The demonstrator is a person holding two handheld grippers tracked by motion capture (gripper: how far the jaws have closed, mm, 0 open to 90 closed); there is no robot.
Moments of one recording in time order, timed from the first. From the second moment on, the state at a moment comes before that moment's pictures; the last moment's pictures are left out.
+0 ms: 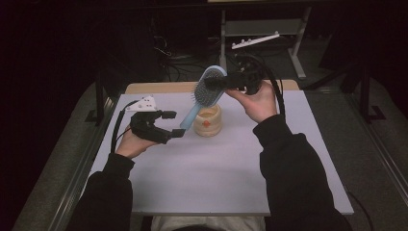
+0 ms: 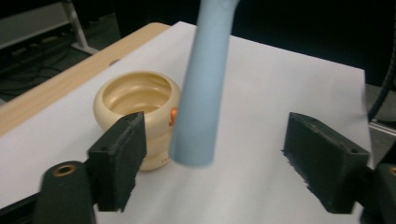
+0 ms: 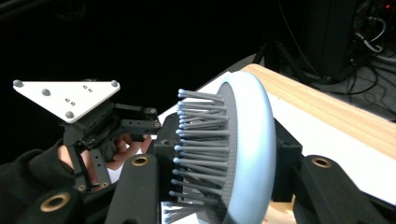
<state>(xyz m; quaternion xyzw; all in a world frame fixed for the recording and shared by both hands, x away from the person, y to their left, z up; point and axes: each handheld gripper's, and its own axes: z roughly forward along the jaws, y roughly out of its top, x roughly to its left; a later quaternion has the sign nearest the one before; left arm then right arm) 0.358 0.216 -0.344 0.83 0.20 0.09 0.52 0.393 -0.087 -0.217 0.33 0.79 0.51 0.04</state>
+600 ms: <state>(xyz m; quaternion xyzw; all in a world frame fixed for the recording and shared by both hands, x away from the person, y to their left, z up) 0.356 0.254 -0.356 0.80 0.24 0.12 0.54 0.410 -0.083 -0.192 0.32 0.79 0.51 0.07</state>
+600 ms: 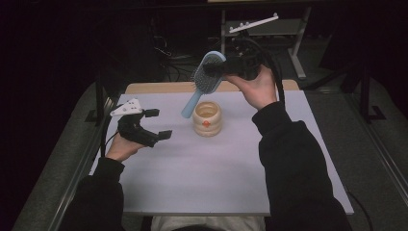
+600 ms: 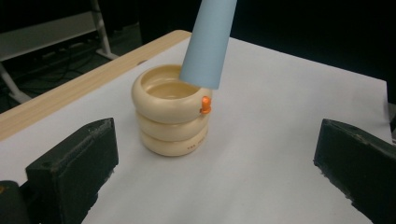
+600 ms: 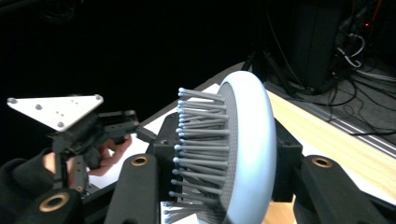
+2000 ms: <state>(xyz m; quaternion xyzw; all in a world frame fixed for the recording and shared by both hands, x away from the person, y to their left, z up) 0.333 0.325 -0.405 0.74 0.29 0.16 0.58 0.443 -0.109 -0.203 0.36 0.80 0.47 0.12</state>
